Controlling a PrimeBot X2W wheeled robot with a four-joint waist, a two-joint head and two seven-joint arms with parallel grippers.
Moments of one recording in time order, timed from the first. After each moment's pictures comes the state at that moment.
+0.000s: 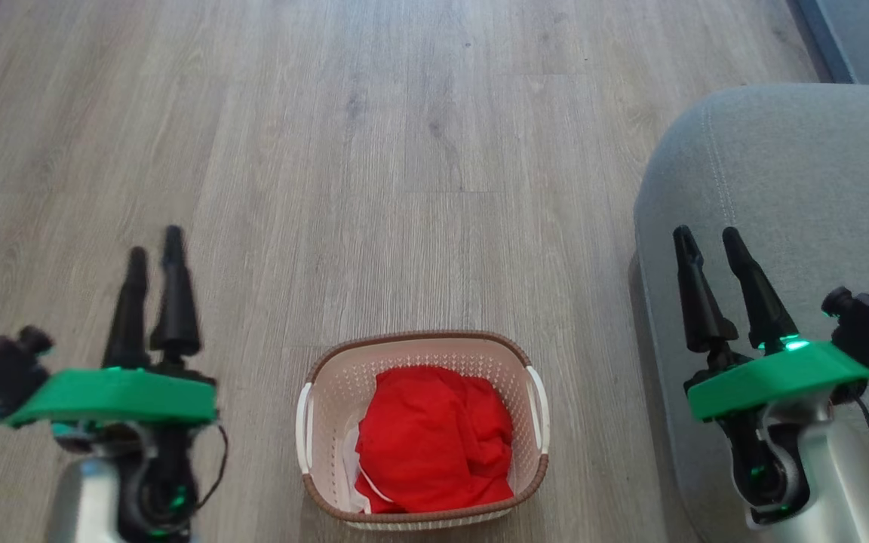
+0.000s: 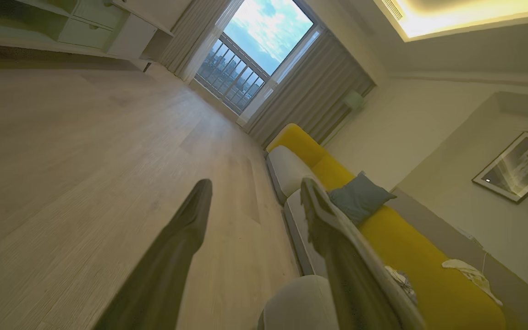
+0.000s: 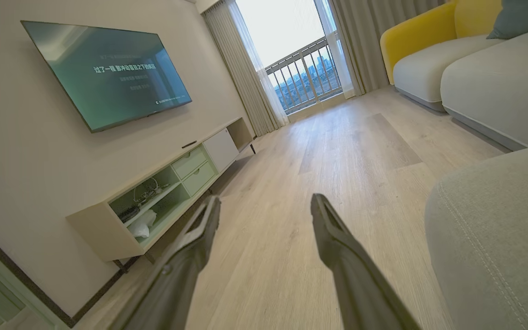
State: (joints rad) left arm -0.09 0.04 0.00 -0.09 -0.81 0.04 -0.10; right arm -0.12 -0.09 0.07 0.03 0.57 0.13 -0.09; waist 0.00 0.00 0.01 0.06
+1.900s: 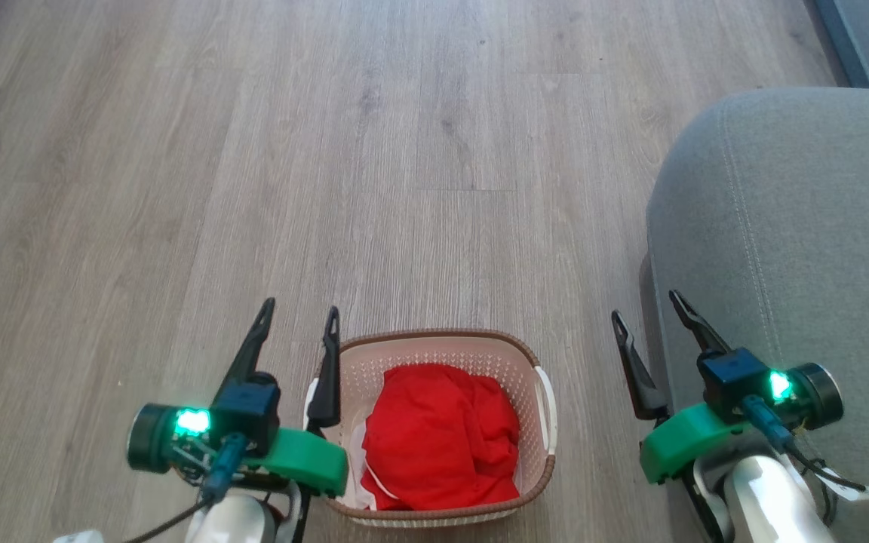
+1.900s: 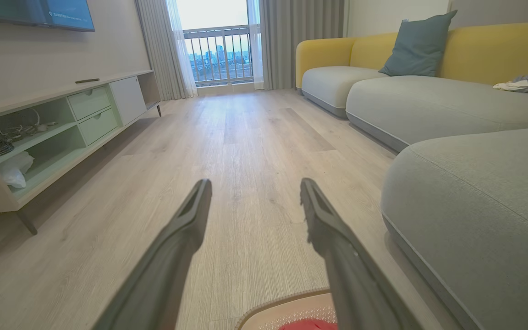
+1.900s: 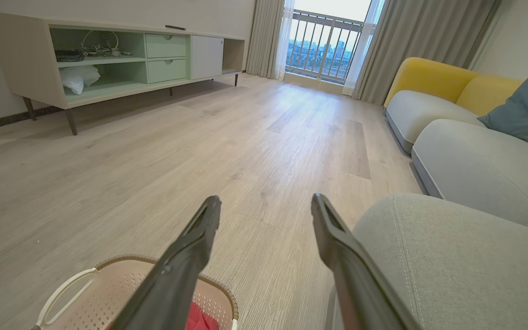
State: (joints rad) left arm -0.06 0.06 -0.31 0.09 -0.07 0.20 -0.25; right arm -0.12 -0.06 0.09 0.30 -0.09 0.13 -0.25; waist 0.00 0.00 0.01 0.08
